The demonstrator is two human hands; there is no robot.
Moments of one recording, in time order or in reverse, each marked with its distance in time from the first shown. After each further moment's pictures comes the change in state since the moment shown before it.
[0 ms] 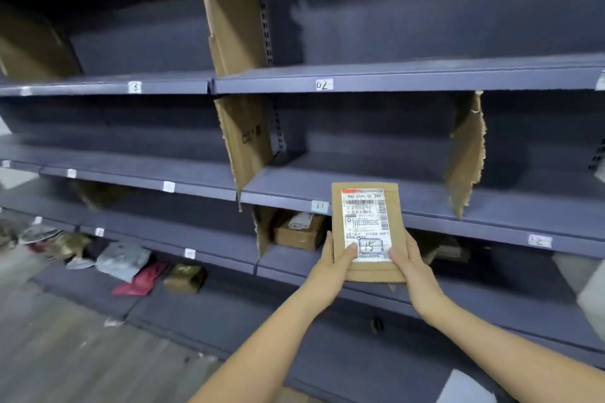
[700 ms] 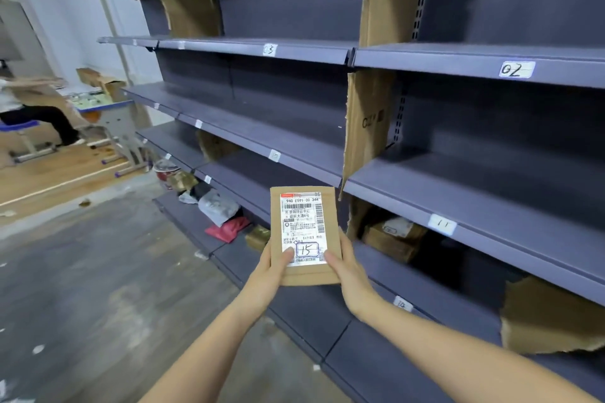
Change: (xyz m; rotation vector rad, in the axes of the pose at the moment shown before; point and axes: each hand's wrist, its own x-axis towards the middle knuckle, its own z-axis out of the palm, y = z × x) left_hand -0.071 -0.084 -0.194 -0.167 0.604 -0.121; right_hand 0.059 0.011 0.257 -0.057 -0.566 -0.001
